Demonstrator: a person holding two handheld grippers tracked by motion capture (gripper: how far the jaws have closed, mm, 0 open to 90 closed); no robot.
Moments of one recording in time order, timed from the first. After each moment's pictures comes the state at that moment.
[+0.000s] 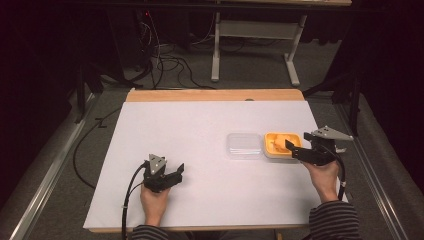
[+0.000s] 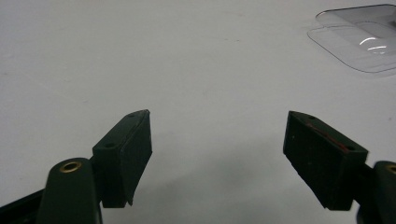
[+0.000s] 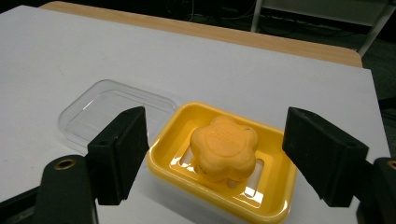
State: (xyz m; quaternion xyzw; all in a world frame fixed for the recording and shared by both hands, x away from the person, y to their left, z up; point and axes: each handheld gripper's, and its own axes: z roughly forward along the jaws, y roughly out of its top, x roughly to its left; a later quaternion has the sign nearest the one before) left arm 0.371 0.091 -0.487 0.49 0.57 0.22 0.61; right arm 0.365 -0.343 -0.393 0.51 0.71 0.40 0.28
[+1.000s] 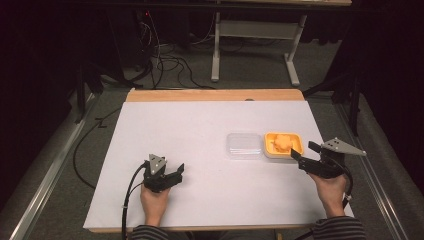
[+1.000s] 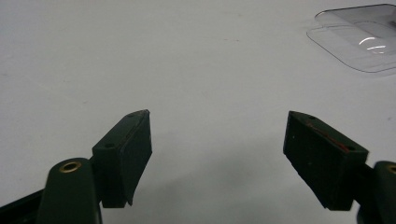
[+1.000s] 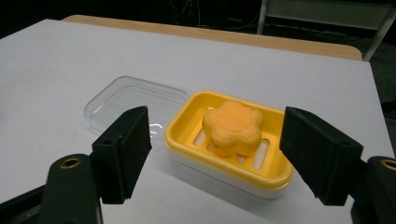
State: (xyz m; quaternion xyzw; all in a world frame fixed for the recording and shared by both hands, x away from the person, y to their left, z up) left arm 0.371 0.091 -0.487 0.49 0.57 0.22 0.62; right arm 0.328 -0.352 -0.396 0.51 0.69 0.43 0.28
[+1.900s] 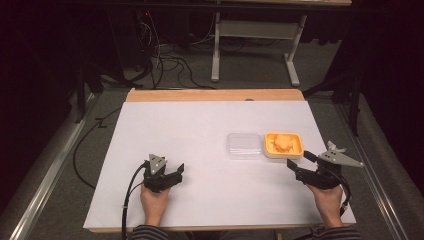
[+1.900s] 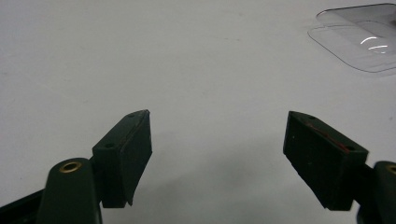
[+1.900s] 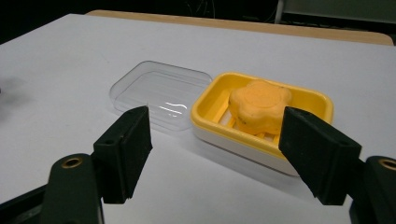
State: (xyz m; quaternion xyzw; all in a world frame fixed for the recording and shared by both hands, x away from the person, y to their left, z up) left arm 0.371 0.091 -0.487 0.49 0.57 0.22 0.61; right arm 0.309 -0.344 -0.414 0.50 0.70 0.45 0.26
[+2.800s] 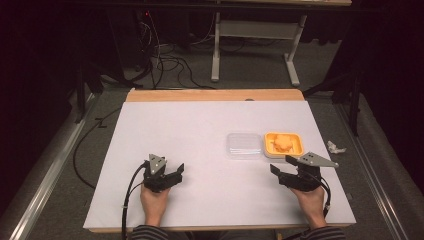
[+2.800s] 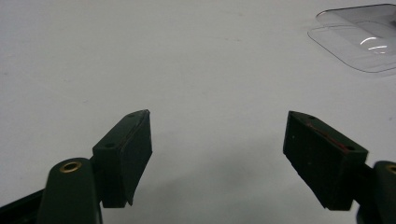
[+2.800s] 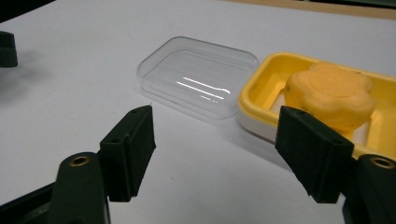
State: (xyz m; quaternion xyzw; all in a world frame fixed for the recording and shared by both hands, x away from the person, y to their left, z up) left arm 0.371 0.091 -0.487 0.49 0.57 0.22 0.61; right arm 0.318 -0.305 -0.436 0.48 0.73 0.44 0.22
